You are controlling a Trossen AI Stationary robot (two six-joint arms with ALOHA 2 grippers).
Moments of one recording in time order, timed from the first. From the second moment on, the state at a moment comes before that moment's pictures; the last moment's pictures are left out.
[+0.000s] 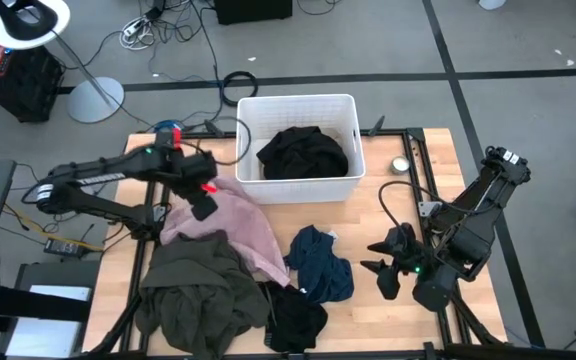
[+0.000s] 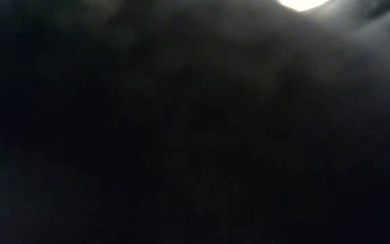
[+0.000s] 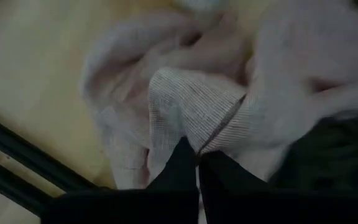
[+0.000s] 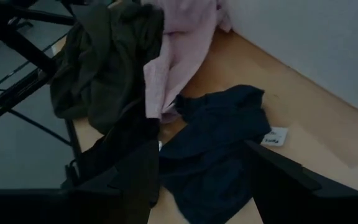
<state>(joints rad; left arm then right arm) 0.20 1.14 1.19 -1.35 -0.09 -0.43 0.89 1.32 1.28 -1.05 0.82 1.39</state>
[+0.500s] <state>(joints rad) 0.20 1.14 1.70 -1.56 -0.17 -0.49 0.88 1.32 1.28 -0.98 0.68 1.24</state>
